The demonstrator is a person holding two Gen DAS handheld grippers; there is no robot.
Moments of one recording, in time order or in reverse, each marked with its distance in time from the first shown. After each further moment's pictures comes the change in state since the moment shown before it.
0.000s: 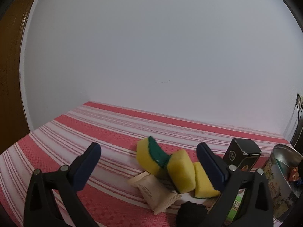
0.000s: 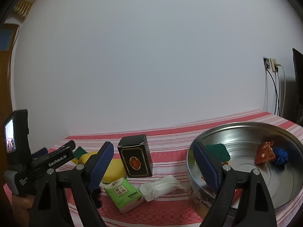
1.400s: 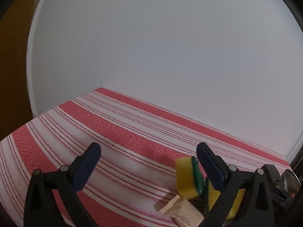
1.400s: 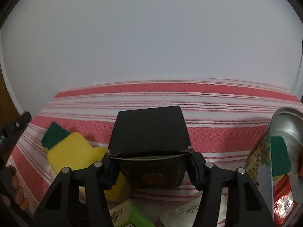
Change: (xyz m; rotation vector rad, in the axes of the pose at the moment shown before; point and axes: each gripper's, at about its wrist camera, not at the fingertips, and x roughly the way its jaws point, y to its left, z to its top) left arm 0.055 0.067 0.020 -0.160 0.090 0.029; right arm 0.158 0.036 -0.009 -0.056 0.449 0.023
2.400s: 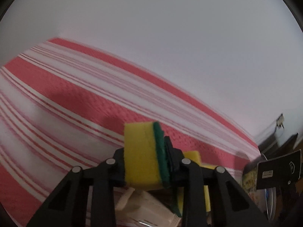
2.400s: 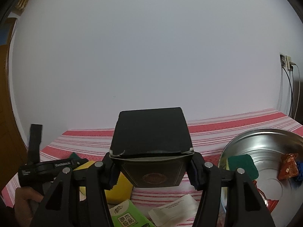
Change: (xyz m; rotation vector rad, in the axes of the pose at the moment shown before) left arm 0.063 -0.024 -0.024 -0.058 0.321 -0.285; right arm -0.104 -0.023 -0.023 0.020 -0.351 -0.017
